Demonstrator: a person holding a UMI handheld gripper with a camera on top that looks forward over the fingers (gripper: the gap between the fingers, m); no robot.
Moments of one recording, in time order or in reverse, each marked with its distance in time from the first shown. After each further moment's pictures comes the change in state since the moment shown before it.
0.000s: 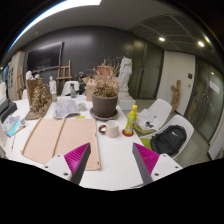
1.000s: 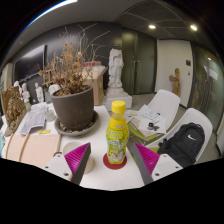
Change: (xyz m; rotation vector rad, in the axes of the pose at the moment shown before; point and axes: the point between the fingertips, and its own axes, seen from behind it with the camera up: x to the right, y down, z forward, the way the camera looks) arm 0.123 -0.023 0.358 -0.007 0.004 0.124
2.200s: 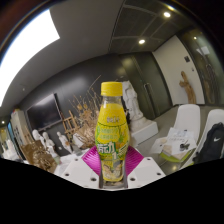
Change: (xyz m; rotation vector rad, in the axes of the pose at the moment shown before) arm -0.081 -0.206 -0.029 0.357 -0.272 0.308
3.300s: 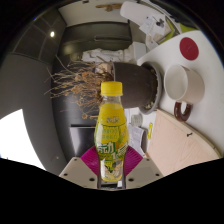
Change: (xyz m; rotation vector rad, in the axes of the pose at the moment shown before) arm -0.173 0.167 -0.038 -0.309 -0.228 1.164
